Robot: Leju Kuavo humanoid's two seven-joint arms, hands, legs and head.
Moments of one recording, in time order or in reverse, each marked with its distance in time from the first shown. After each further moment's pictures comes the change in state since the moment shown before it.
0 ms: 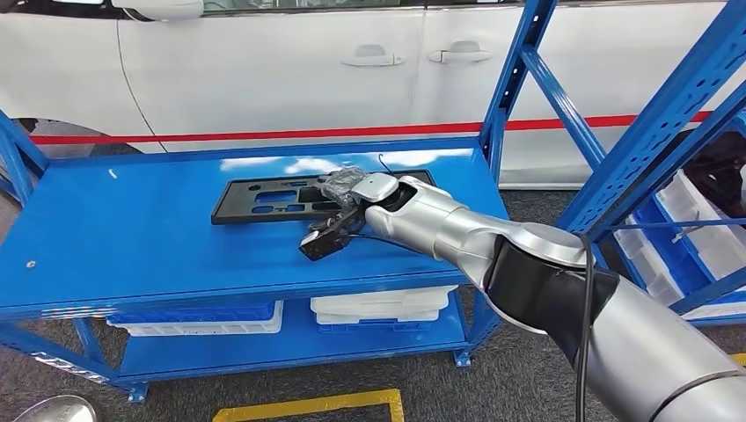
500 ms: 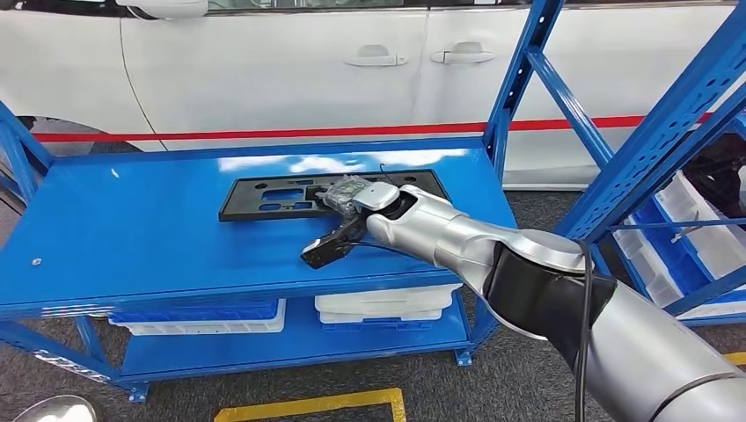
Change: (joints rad) left arm 0.002 -0.001 0.000 0.000 -0.004 0.000 0.001; right arm 0.031 -0.005 0.000 0.003 -0.002 -0.011 0.001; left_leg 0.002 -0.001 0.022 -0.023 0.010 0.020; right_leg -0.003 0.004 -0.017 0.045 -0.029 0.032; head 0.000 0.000
